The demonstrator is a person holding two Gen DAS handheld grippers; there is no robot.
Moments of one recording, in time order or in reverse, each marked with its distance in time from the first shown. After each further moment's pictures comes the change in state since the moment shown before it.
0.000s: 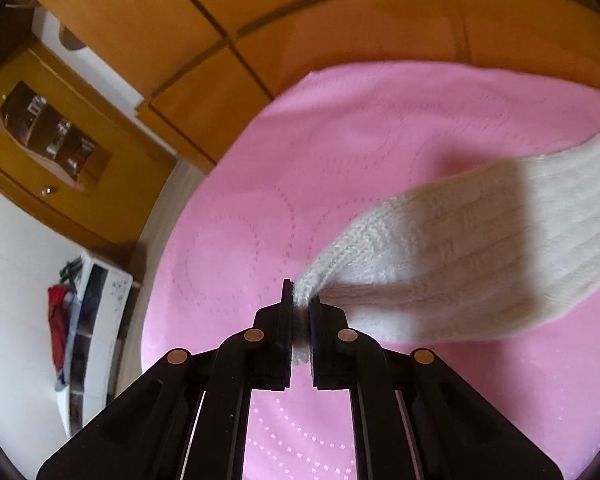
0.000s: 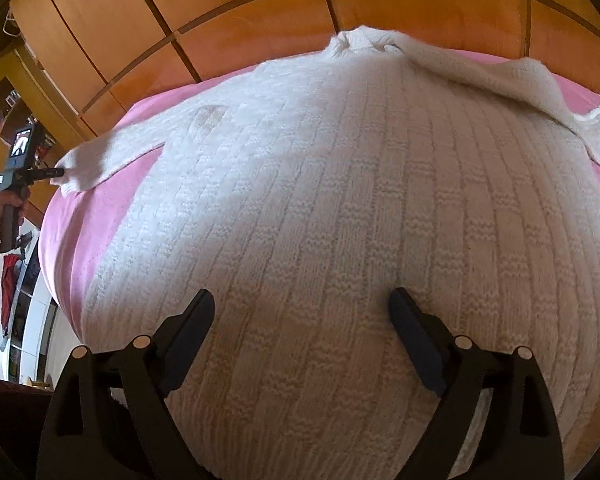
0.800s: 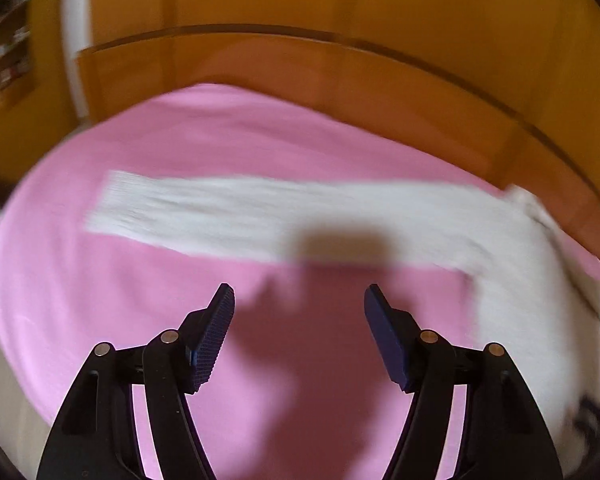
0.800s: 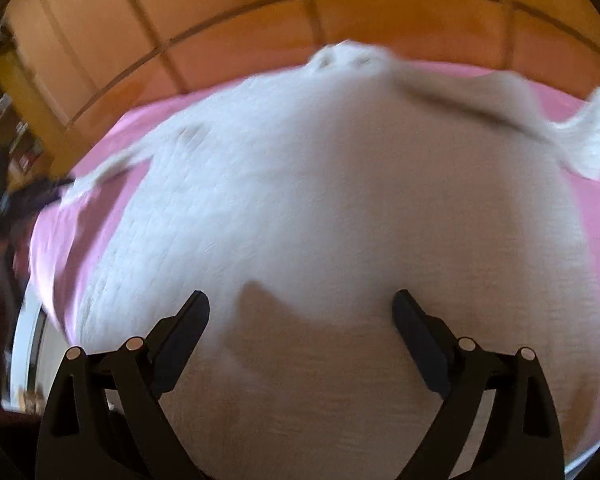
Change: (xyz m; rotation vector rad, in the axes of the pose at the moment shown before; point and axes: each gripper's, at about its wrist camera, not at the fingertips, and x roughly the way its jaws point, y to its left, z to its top) left arm -0.098 -0.093 -0.073 -0.294 -0.184 -0.595; right arm -0.021 -0.014 0.005 0.036 -0.069 -0.069
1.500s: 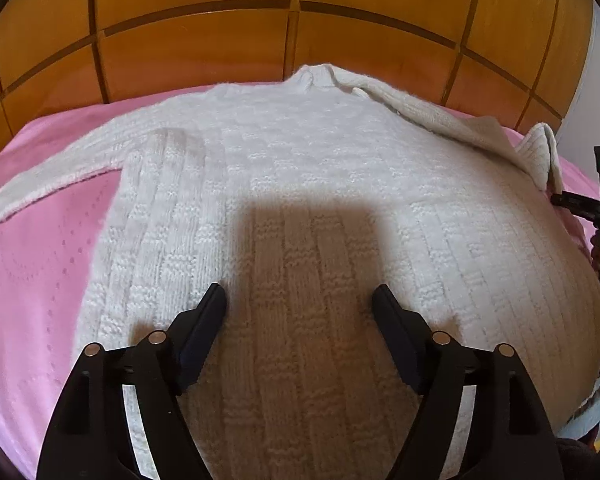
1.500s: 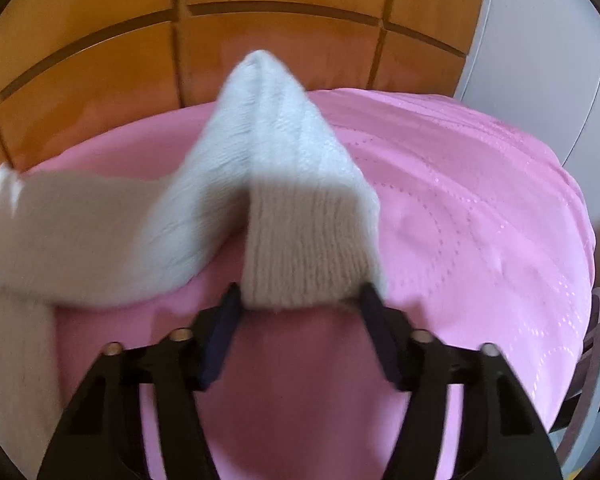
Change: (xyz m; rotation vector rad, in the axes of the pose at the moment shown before) left arm 0.035 -0.214 -0.117 0.336 0.040 -0.215; right arm -0.019 -0.267 0.058 0.305 -0.136 -0.666
